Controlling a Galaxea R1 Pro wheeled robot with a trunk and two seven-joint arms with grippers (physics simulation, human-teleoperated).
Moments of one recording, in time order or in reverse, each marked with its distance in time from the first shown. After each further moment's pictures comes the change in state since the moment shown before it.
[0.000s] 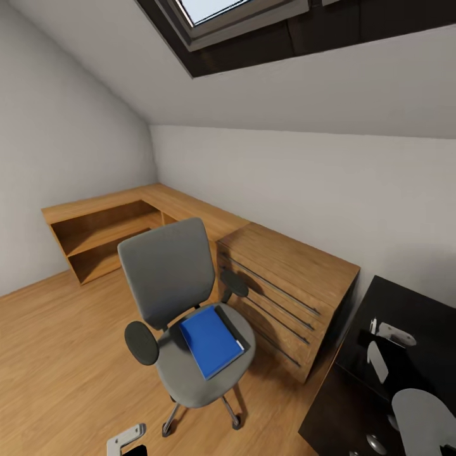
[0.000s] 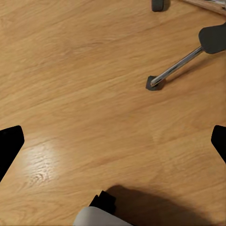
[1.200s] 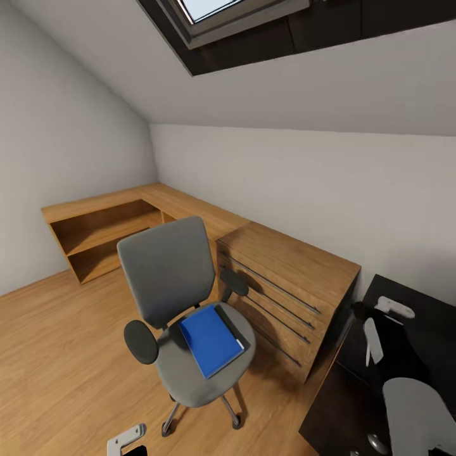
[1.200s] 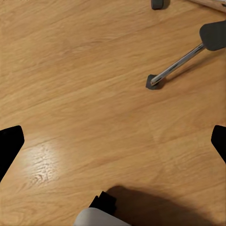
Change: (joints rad) left arm 0.000 0.002 -0.006 0.000 -0.001 0.001 0.000; right arm -0.012 0.067 -0.002 -0.269 0.002 0.076 -0.016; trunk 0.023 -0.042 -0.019
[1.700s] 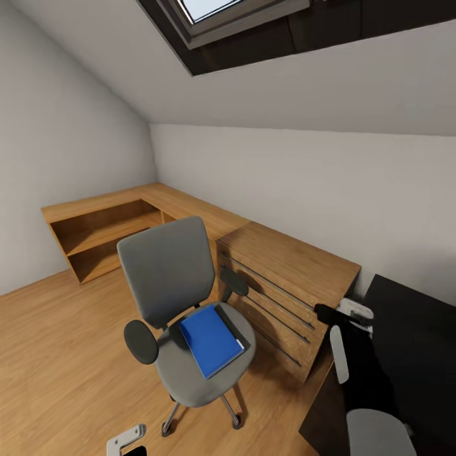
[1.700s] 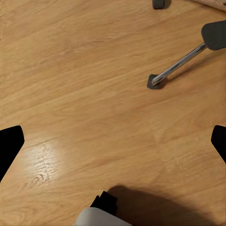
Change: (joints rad) left arm 0.000 0.000 0.000 0.002 0.000 0.000 0.002; right arm 0.151 0.236 0.095 -0.337 0.021 0.157 -0.007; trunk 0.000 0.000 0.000
